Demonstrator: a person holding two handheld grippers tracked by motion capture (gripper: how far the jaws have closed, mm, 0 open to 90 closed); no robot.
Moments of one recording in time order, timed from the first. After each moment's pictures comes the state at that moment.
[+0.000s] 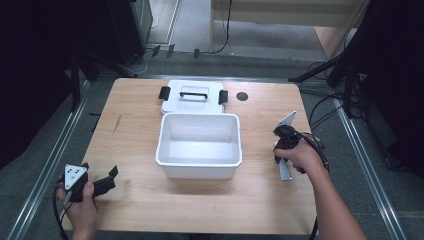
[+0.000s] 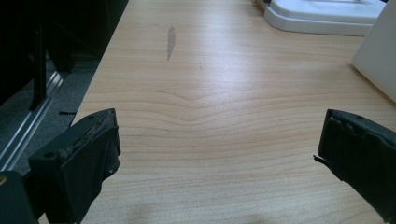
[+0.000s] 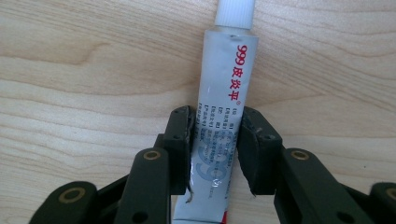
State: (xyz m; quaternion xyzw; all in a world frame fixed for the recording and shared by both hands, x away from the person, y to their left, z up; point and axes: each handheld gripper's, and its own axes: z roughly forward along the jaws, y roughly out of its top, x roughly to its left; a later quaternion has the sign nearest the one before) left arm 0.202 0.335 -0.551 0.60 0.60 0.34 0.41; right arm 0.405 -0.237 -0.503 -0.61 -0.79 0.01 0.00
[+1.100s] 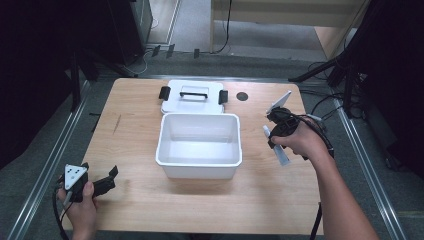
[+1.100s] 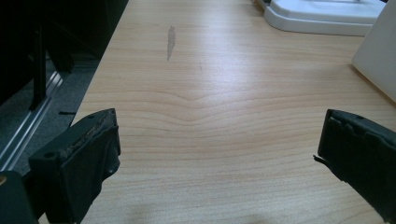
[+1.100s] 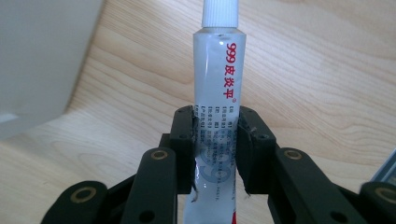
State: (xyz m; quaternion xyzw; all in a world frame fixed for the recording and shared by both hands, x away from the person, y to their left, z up) left arm 0.202 0.335 -0.551 0.60 0.60 0.34 0.41; right arm 0.397 -0.201 -0.416 -0.51 -0.86 -0.06 -0.03
